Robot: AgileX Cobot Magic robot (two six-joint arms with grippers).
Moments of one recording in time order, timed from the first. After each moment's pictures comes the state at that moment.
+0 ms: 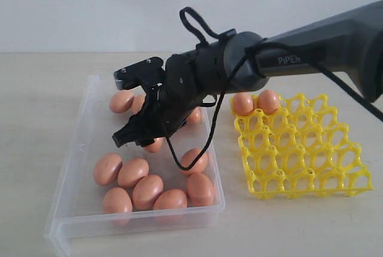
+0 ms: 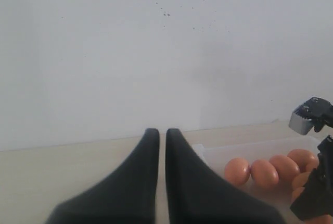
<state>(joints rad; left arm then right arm) -0.05 0.00 0.00 0.25 0.00 -0.17 0.62 2.15 -1.48 0.13 0.37 -0.07</state>
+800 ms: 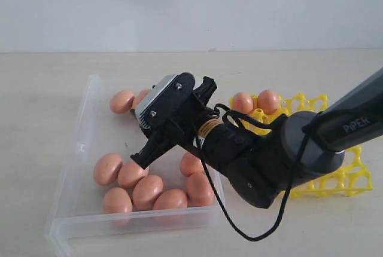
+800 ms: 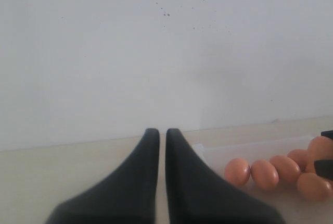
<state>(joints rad) -0.05 0.00 0.00 0.25 0.00 -0.17 0.65 2.03 -0.85 0.03 -0.94 -0.35</state>
